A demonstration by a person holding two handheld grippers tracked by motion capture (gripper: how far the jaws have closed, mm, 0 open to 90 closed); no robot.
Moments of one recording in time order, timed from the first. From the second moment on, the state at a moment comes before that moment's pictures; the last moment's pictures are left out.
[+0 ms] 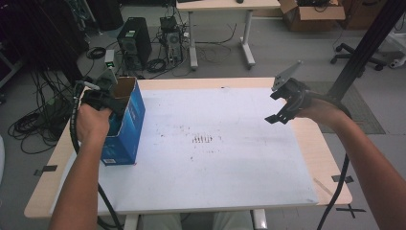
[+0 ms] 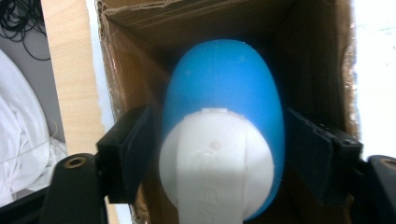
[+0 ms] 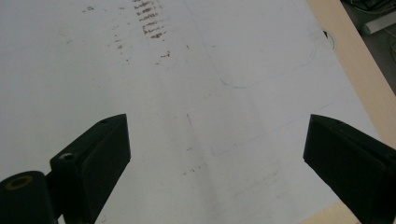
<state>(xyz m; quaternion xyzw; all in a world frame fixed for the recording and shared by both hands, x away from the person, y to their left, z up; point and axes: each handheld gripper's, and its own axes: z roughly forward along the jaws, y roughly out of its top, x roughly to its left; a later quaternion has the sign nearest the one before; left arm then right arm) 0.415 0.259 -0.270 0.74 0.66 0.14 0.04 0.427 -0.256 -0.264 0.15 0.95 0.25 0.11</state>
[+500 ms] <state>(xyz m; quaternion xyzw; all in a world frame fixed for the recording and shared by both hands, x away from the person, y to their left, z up) 0.407 0.259 -0.233 0.74 0.65 0.15 0.06 0.420 -0.258 -0.255 0.15 0.95 0.25 0.12</state>
